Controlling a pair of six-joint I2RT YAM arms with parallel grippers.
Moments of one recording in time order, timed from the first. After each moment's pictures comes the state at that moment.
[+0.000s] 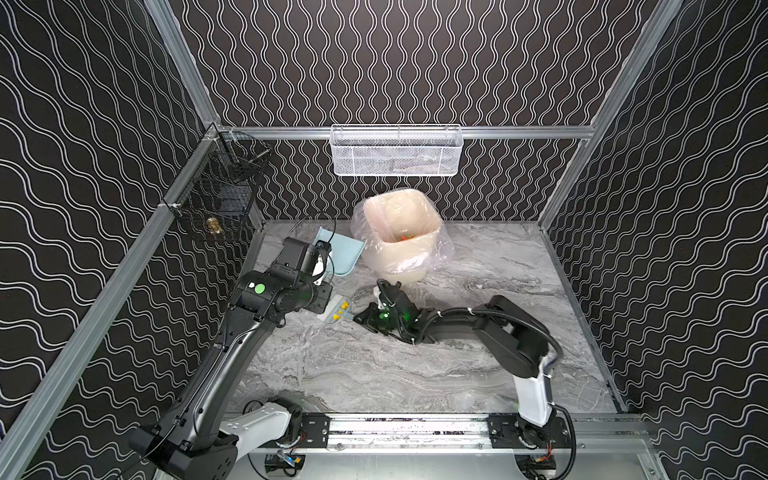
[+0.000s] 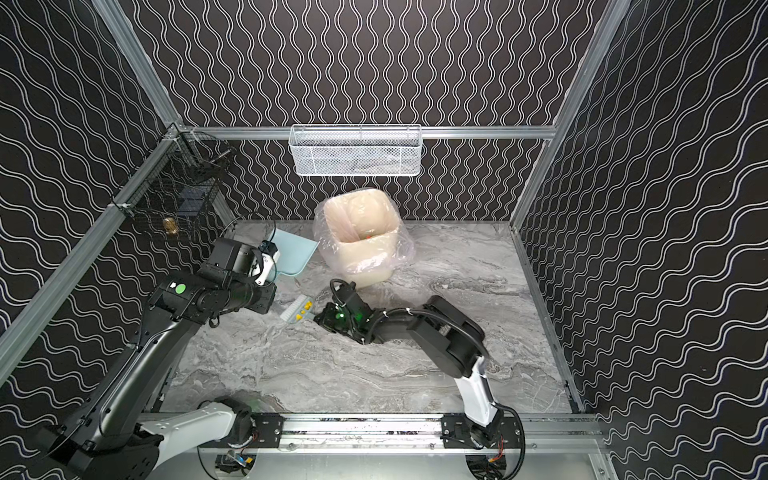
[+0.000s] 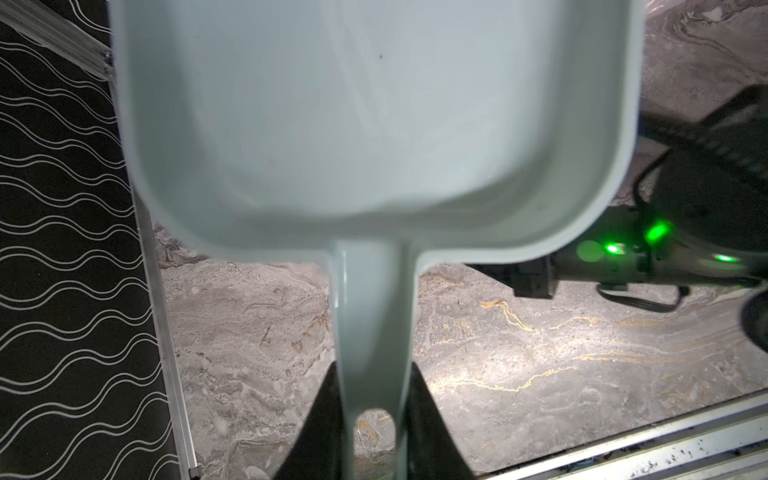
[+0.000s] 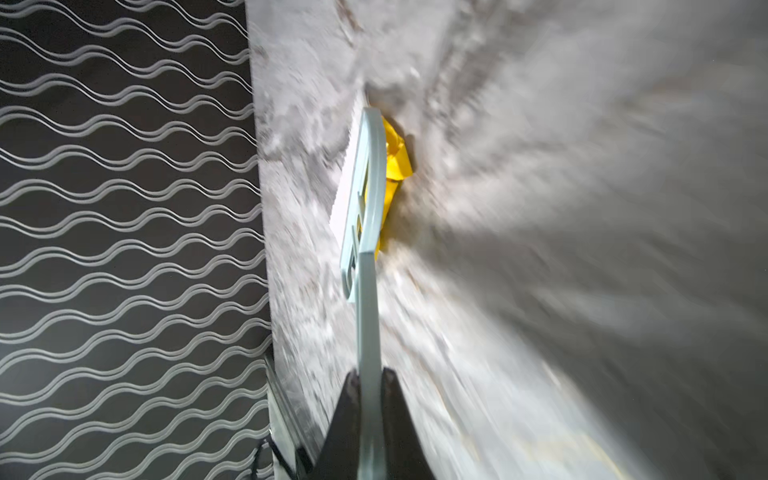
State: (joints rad) left arm -0.39 1.14 1.39 -1.22 -0.13 0.01; right arm 0.94 1.97 1.06 0.31 -0.27 1.21
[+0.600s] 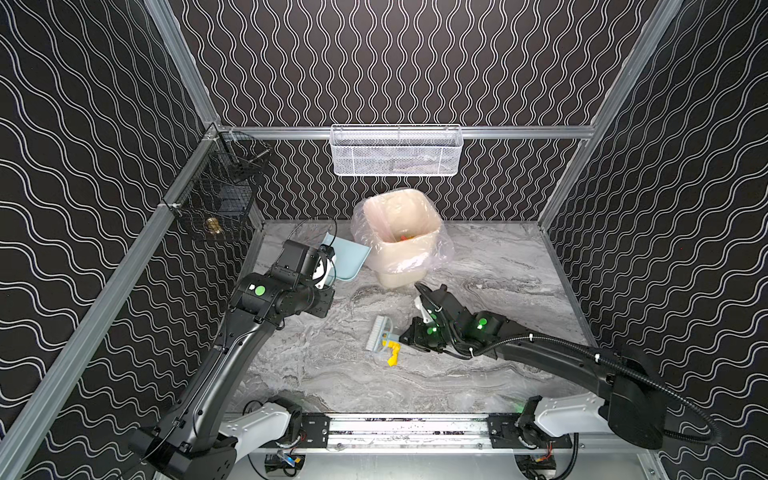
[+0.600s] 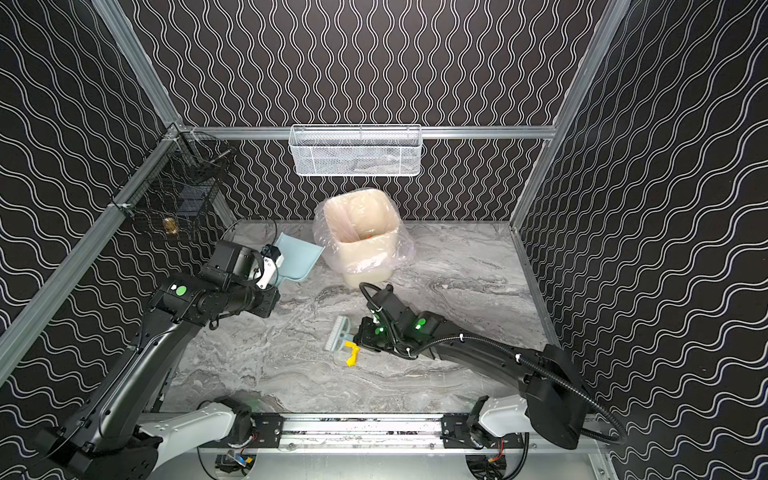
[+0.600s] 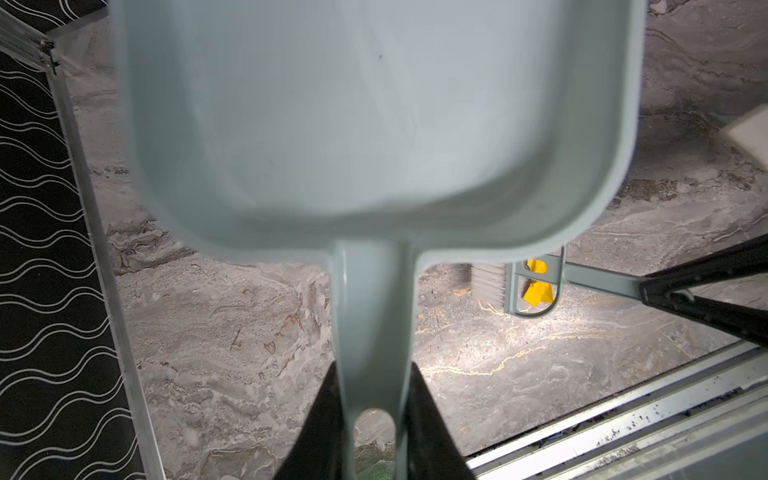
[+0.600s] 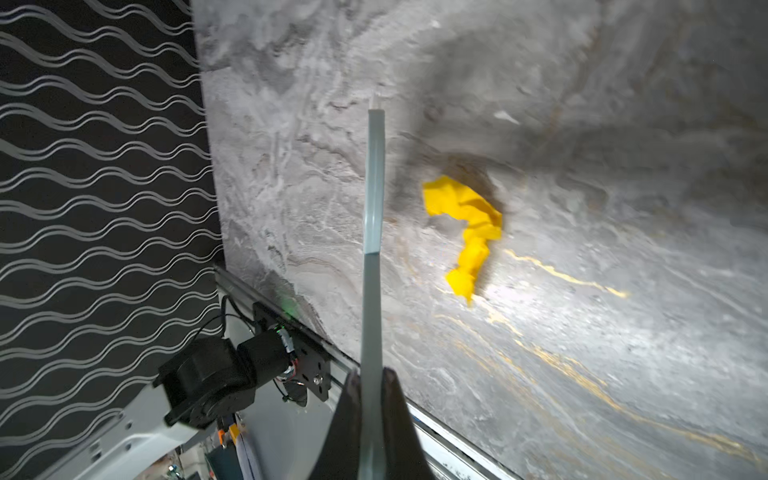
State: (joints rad) left arm -0.39 1.12 1.37 -1.23 -0.05 0.01; right arm 0.94 1.37 0.95 -0.39 -0.27 1.04
